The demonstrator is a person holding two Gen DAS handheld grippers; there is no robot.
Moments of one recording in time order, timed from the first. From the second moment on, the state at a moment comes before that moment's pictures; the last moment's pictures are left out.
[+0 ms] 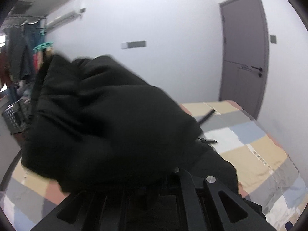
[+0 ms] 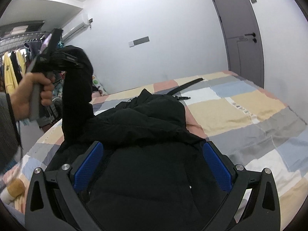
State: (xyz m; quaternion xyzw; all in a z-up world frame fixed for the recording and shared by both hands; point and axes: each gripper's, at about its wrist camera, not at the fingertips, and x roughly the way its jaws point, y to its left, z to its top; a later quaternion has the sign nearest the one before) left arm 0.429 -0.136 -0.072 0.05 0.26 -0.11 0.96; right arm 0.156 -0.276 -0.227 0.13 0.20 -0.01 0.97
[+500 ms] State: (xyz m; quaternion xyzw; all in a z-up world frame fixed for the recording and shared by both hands) left arm 0.454 -0.235 -0.209 0.09 0.32 -0.20 0.92; right arm 0.171 -0.303 -0.245 0.19 0.21 -0.02 0.96
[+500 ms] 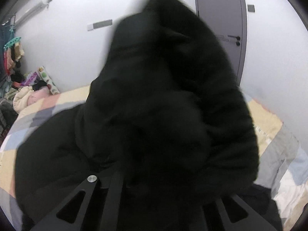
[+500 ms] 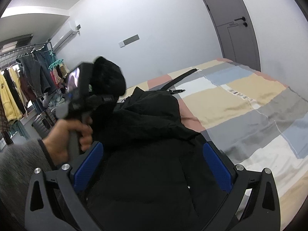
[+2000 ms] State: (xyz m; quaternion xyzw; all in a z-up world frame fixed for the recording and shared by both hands) left arm 0.275 -0.071 -0.096 0.00 0.24 -0.11 0.97; right arm 0.155 -0.262 -0.233 0.08 0.20 -0.03 0.98
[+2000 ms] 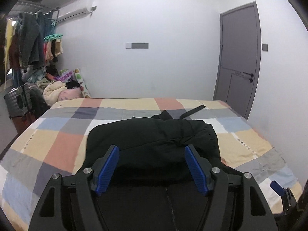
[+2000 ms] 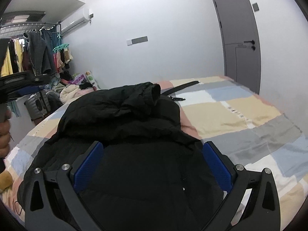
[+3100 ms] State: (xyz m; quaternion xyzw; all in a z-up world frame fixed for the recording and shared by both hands) left arm 0.160 0.050 -0.174 -0.08 0.26 -0.08 0.96; right arm 0.167 -0.242 -0.219 0.16 0.26 0.05 0.95
